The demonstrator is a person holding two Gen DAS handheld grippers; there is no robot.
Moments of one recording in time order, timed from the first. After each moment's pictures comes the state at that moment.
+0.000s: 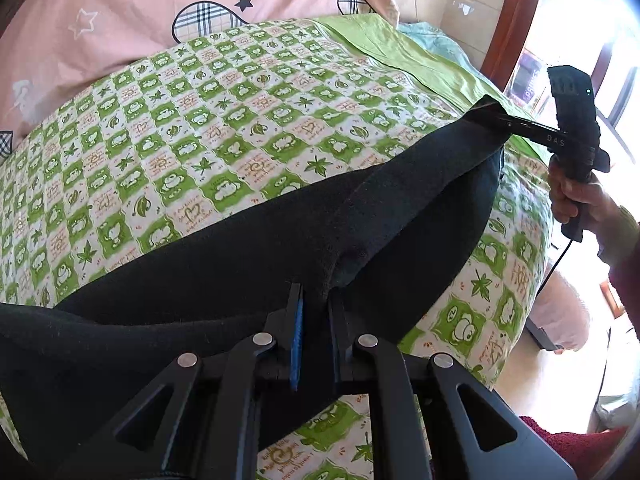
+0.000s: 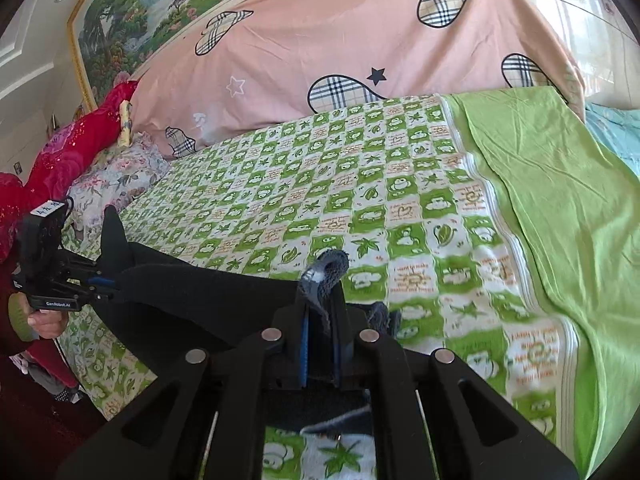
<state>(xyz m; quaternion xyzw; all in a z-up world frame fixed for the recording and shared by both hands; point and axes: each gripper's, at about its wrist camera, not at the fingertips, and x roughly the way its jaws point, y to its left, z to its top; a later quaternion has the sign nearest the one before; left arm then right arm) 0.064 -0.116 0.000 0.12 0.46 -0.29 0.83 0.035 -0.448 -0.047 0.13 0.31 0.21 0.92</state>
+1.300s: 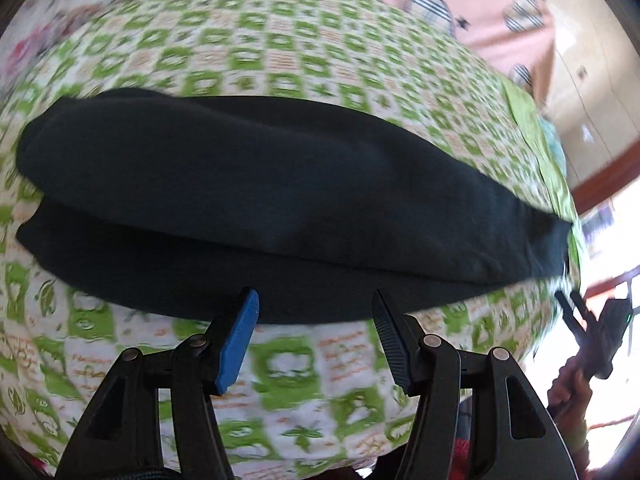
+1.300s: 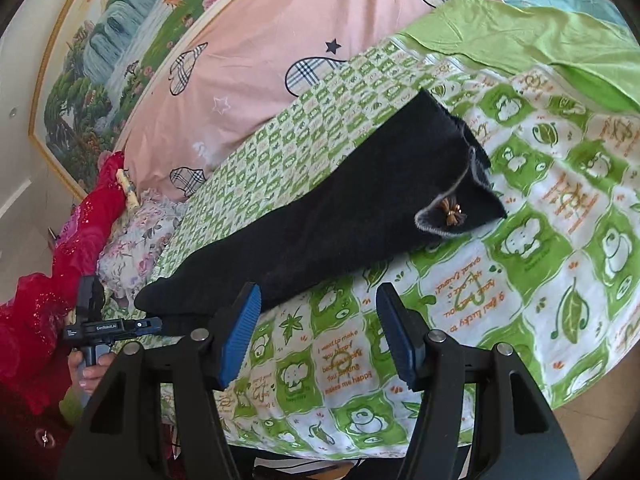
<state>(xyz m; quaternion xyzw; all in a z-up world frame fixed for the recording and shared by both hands) 0.023 0.098 -0.025 -0.14 0.53 -0.09 0.83 -0.073 -0.379 -0.087 0.34 0.33 0.16 0.86</state>
